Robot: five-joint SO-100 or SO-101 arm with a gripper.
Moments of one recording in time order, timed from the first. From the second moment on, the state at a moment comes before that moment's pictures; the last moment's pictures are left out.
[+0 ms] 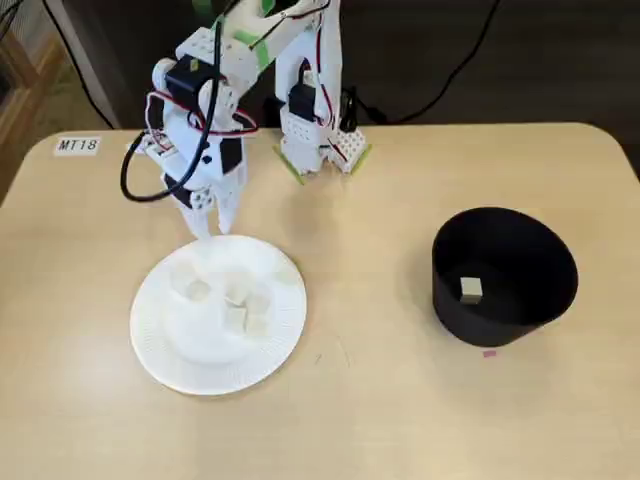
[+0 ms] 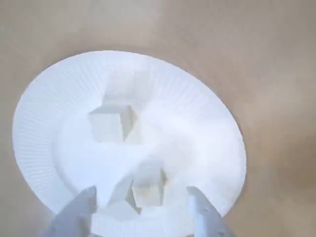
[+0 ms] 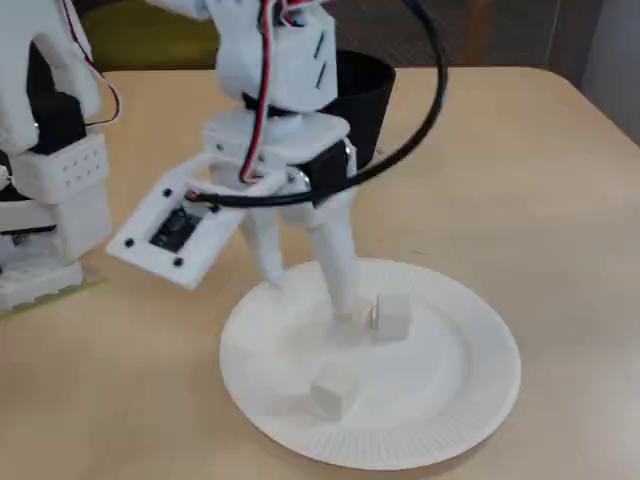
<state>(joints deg) 33.3 90.0 91.0 83.1 0.9</state>
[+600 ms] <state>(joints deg) 39.0 75.3 83.6 82.3 -3.0</state>
